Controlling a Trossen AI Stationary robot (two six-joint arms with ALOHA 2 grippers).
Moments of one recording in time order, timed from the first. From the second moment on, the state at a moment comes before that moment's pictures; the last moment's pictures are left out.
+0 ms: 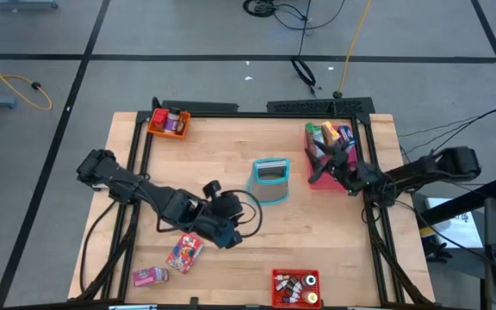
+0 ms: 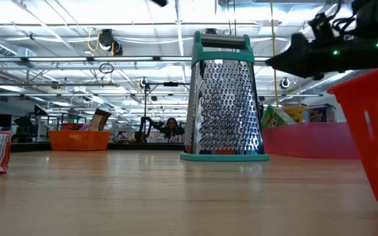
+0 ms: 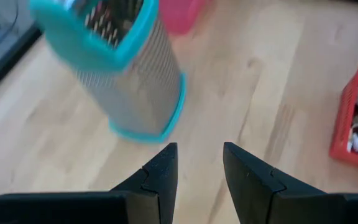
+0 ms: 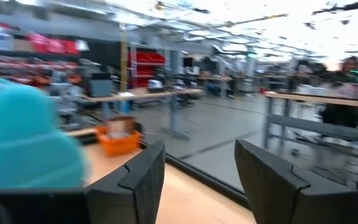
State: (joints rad) left arm -0.45 1.72 1.63 -0.91 -0.57 -0.67; right arm 0.00 1.12 0.08 1.28 0.70 -0.15
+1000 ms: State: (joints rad) left arm -0.93 1.72 1.63 -1.41 -0.29 -1.27; right arm 0.56 1.05 0.38 0.75 0.70 -0.09
